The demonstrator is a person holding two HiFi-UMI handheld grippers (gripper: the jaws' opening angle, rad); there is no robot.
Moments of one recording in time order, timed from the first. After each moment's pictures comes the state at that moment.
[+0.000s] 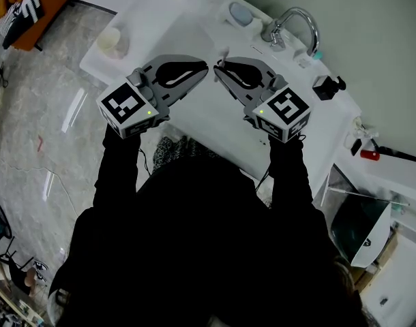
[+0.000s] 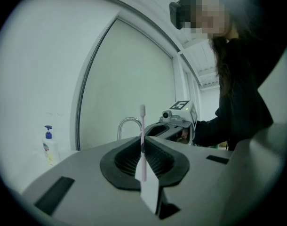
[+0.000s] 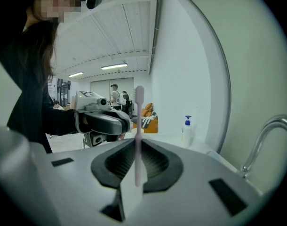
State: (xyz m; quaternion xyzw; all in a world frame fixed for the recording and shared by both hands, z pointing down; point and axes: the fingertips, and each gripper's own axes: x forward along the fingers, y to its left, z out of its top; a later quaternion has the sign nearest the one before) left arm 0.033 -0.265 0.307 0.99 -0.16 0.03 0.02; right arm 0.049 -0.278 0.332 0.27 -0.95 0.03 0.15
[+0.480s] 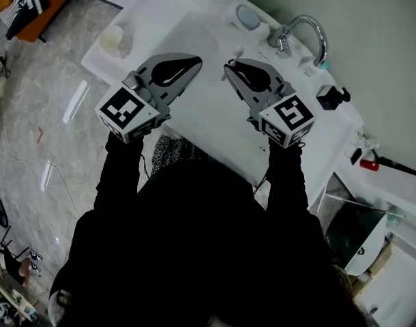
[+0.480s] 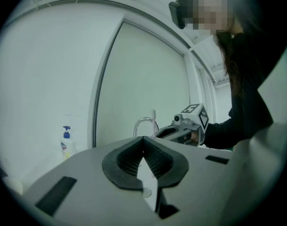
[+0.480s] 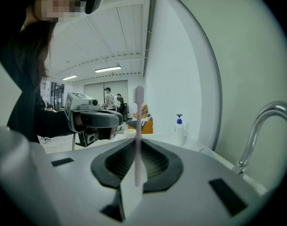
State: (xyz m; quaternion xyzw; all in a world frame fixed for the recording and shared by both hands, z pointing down) left arm 0.018 -0.298 0.310 0.97 -0.25 0.03 0.02; right arm 0.068 -0.306 0.340 0.30 -0.94 0.05 0.12
